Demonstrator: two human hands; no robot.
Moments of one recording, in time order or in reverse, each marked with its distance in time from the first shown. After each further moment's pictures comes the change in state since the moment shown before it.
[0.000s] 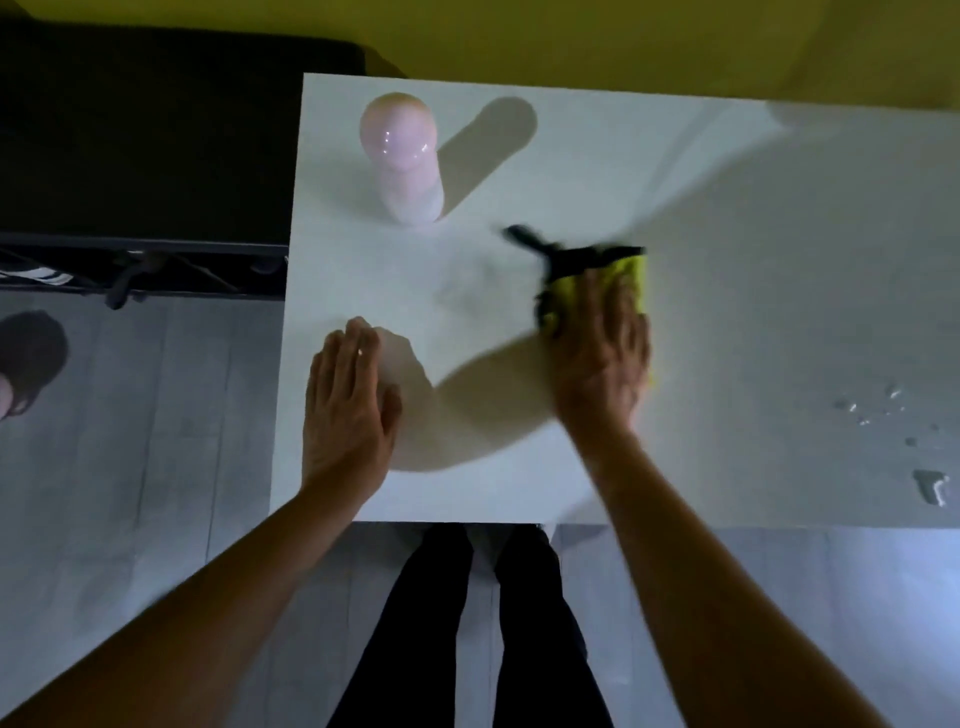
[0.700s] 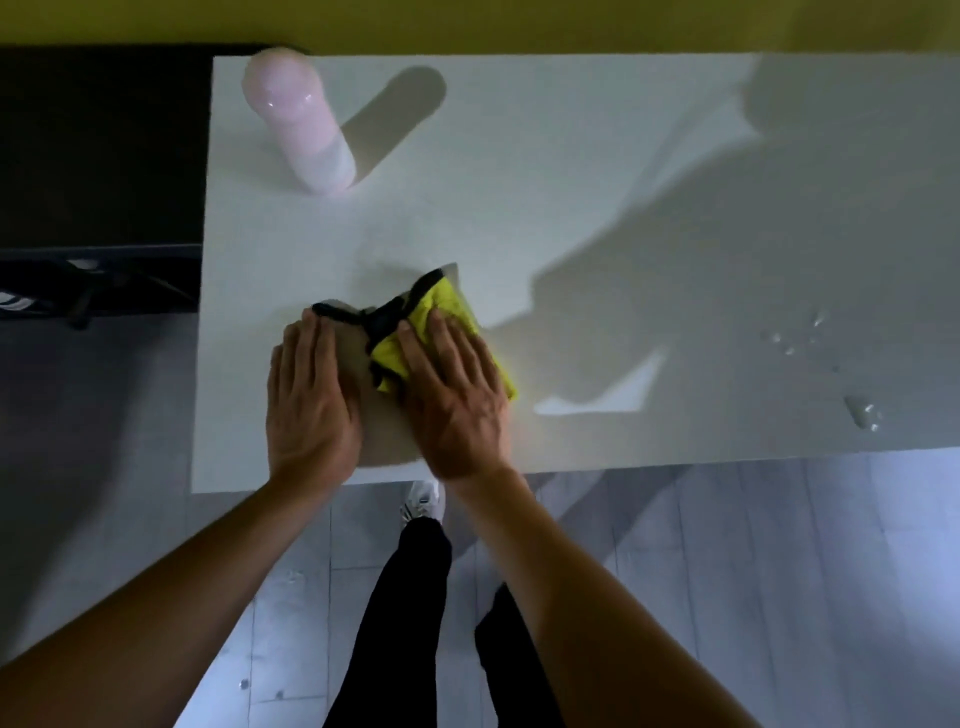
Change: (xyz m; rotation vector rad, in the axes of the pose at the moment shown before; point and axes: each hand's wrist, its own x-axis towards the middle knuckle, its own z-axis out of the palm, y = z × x) left_hand -0.027 0.040 0.032 0.079 0.091 0.009; right_hand -0.101 -0.031 -0.014 0.165 -0.069 -0.310
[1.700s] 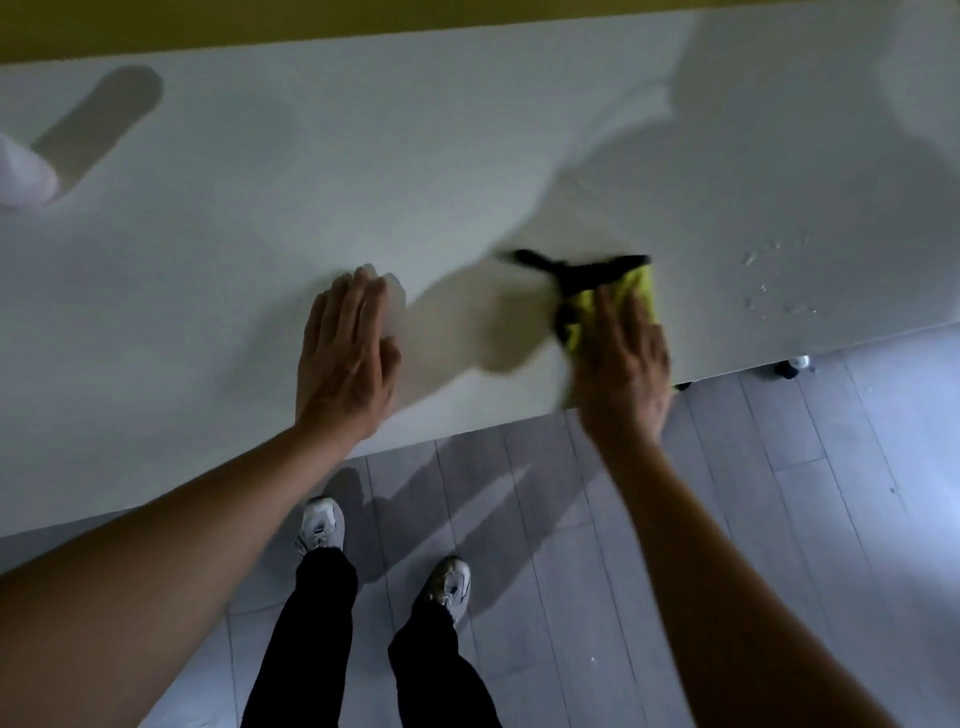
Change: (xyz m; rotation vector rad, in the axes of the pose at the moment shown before) left_hand 0.019 0.256 0.090 -0.003 -0.066 0.365; right_hand -0.081 0.330 -0.201 -0.256 0.120 0.484
